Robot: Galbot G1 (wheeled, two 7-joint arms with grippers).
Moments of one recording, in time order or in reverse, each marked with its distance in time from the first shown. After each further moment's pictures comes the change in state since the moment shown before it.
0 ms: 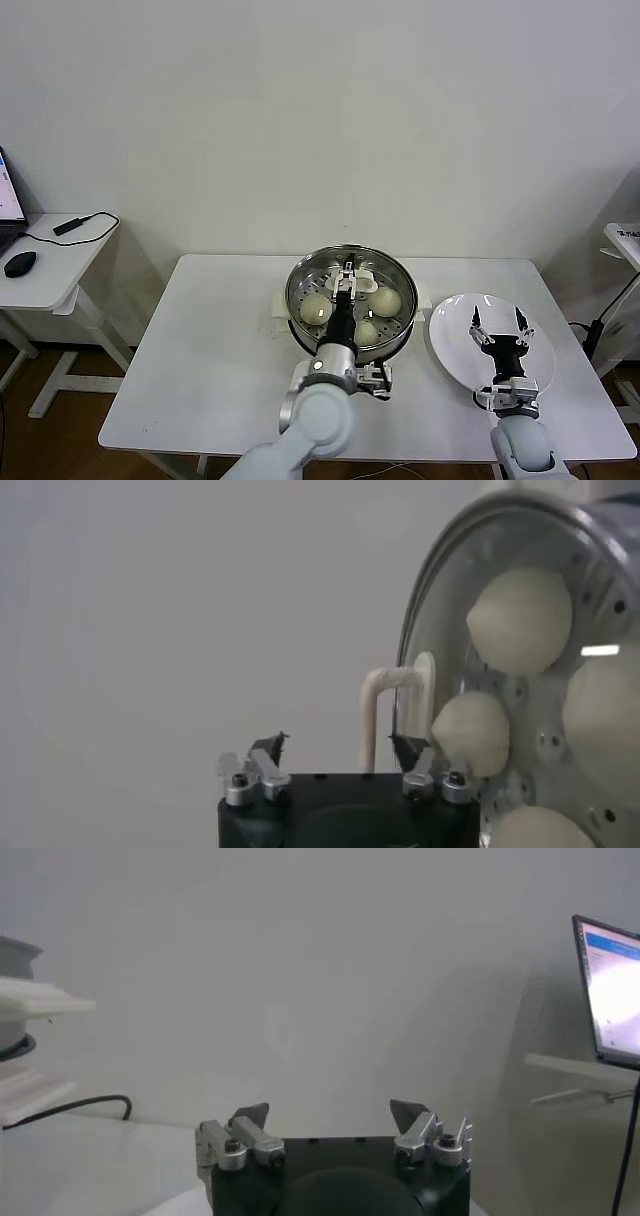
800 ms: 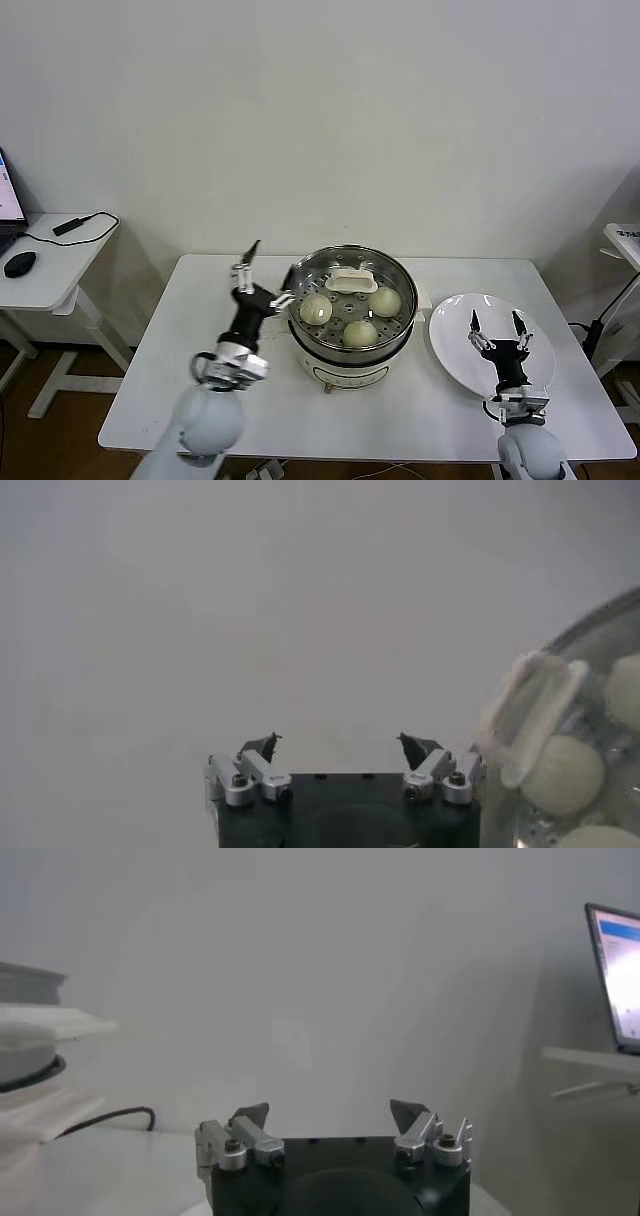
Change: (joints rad) left arm 0.256 0.129 -0.504 -0.078 -0.952 -0.576 -0.427; right arm -0.061 -0.023 0.016 0.048 0.129 0.027 -0.095
